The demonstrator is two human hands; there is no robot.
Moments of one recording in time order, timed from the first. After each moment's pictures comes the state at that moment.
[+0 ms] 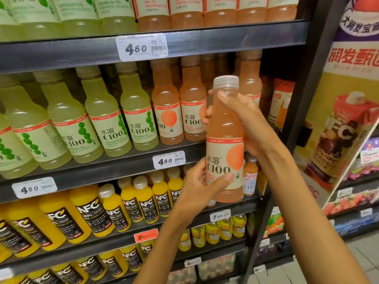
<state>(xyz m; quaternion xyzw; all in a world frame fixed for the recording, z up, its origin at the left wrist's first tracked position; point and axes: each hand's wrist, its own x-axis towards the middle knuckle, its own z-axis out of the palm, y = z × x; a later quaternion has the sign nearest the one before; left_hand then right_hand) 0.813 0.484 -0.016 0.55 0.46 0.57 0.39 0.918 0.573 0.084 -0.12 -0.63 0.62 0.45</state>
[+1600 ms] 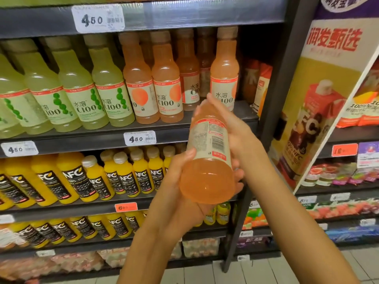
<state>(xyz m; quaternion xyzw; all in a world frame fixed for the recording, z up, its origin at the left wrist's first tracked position) 0.915 0.470 0.010 0.28 0.22 0.65 0.67 0.968 0.609 0.055 -0.18 -0.32 0.89 0.28</state>
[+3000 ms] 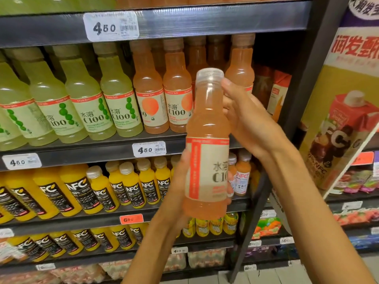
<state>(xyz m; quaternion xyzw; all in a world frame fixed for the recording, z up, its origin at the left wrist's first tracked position) 0.866 0.495 -0.017 0.41 0.32 0.63 0.58 0.961 0.599 0.081 -0.12 -0.62 0.68 0.37</state>
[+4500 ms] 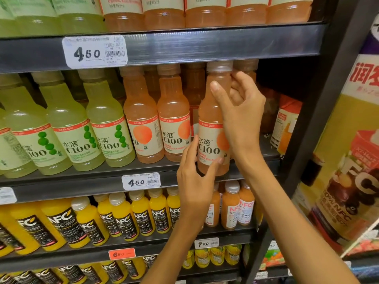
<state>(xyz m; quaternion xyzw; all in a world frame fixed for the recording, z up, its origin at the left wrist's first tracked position) 0.855 0.597 -0.009 0.44 0.59 0.68 0.05 0.908 0.652 0.098 -0.24 -0.62 0.35 0.66</state>
